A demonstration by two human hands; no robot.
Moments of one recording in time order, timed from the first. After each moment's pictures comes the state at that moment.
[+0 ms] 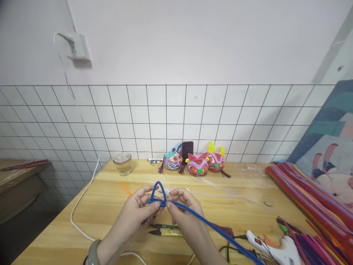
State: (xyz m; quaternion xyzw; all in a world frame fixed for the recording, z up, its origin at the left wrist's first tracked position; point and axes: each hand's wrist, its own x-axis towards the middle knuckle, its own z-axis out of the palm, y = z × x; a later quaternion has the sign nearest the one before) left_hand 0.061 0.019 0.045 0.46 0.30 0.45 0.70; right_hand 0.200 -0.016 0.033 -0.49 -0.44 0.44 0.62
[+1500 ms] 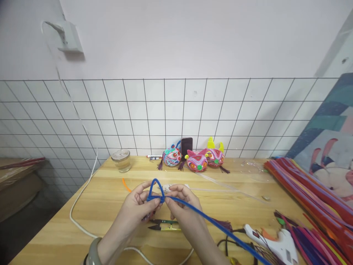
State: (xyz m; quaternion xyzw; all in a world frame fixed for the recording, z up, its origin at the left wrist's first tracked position) left_hand 0.063 0.016 0.049 0.44 0.35 0.46 0.69; right_hand 0.200 -0.015 0.030 -0.48 -0.42 0.45 0.62
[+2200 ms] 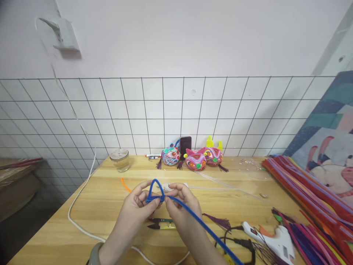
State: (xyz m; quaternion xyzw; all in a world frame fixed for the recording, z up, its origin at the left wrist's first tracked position) left_hand 0.072 0.011 0.044 0.44 0.37 0.51 0.64; right_hand 0.192 -0.020 0.039 -0.53 -0.44 0.35 0.63
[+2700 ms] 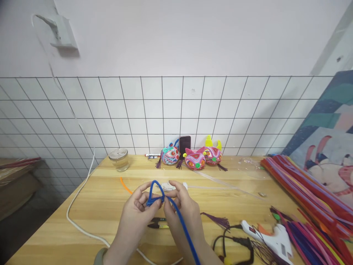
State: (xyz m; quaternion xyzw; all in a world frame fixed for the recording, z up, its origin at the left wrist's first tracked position) left_hand 0.081 0.004 0.042 0.43 0.39 0.53 0.61; right_hand 0.191 -0.023 0.024 -0.59 -0.54 0.18 0.57
